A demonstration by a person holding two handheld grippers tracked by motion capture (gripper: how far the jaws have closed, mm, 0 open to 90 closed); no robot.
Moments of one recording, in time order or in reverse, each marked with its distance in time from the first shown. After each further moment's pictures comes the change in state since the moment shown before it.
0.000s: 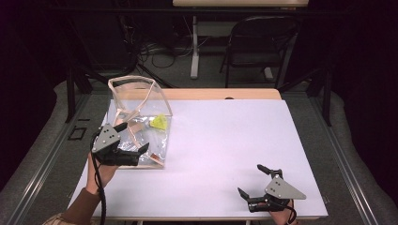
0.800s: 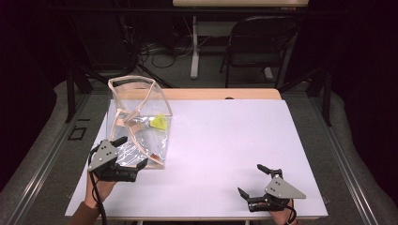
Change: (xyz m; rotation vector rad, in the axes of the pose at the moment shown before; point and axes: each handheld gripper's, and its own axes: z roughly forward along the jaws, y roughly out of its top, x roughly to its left) left arm -0.019 -0.035 -0.013 -0.023 -0.054 -0.018; right arm 0.000 0.000 0.000 0.001 0.002 0.001
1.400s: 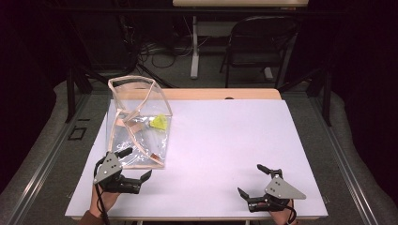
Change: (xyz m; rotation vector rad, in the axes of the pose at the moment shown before) left arm -0.015 -0.028 0.001 -0.007 -0.036 -0.002; right arm 0.001 0.000 0.000 -0.003 0.001 -0.003
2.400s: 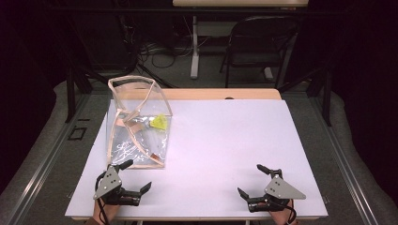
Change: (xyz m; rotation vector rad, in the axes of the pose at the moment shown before) left arm -0.010 -0.050 -0.001 -0.051 -0.009 -0.006; right arm 0.000 0.000 0.000 0.000 0.002 -0.001
